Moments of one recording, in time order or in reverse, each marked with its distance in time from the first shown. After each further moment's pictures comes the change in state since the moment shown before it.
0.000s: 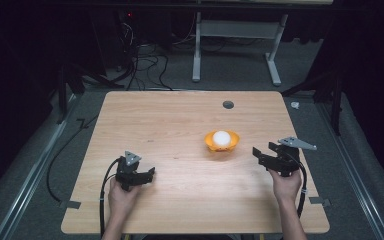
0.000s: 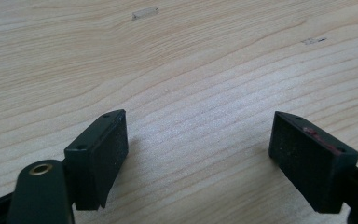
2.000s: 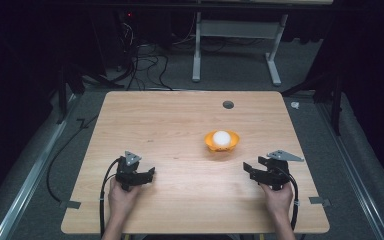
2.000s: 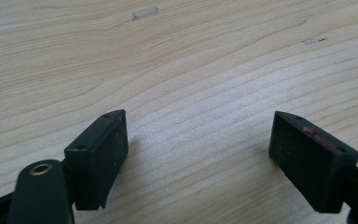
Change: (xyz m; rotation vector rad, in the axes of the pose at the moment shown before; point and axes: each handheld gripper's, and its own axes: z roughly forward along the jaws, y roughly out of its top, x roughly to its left) left arm 0.000 0.000 0.000 0.000 0.001 0.000; right arm 0.024 -0.036 0.009 0.086 0.063 -0.004
